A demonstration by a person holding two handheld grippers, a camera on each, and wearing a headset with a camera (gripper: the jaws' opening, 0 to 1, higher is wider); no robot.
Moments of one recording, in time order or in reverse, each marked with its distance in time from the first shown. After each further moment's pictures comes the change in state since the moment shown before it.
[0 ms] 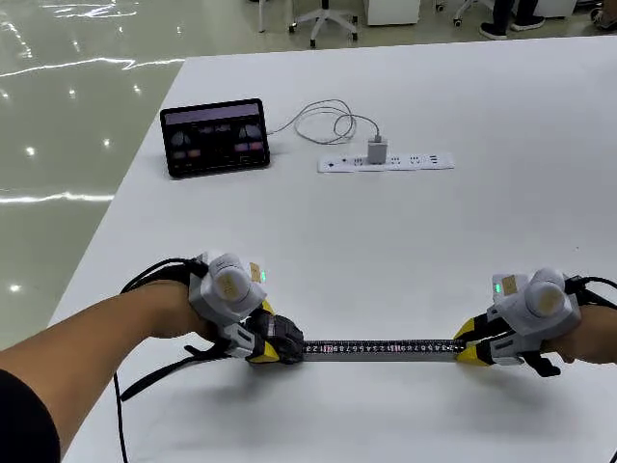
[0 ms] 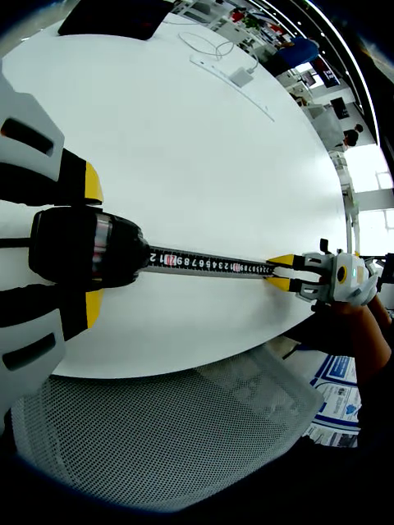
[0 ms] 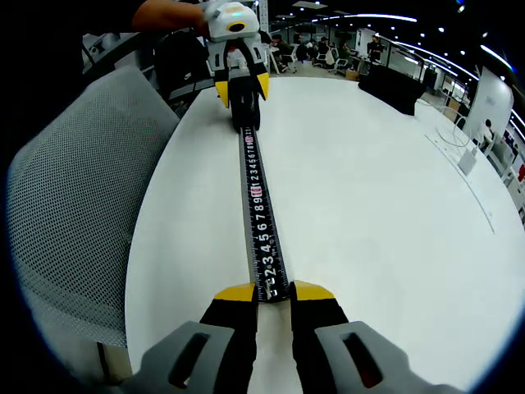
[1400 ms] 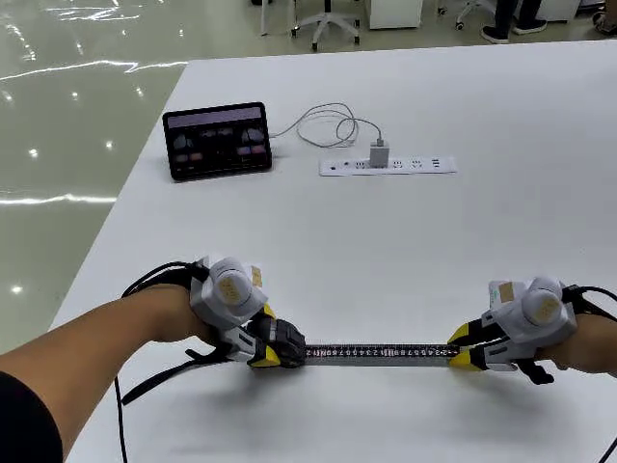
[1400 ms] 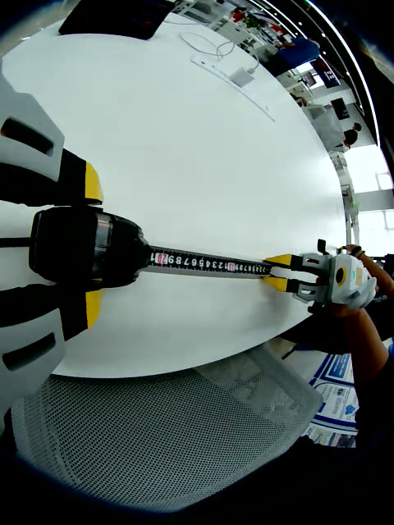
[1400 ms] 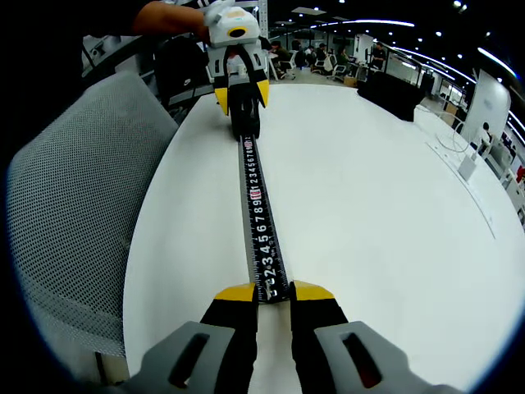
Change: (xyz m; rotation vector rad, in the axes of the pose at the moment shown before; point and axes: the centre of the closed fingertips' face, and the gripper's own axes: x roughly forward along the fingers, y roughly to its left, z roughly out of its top) left arm 0.000 0.000 -0.001 -0.001 -0.001 -0.002; right arm 0.005 -0.003 0.005 0.002 -0.040 -0.014
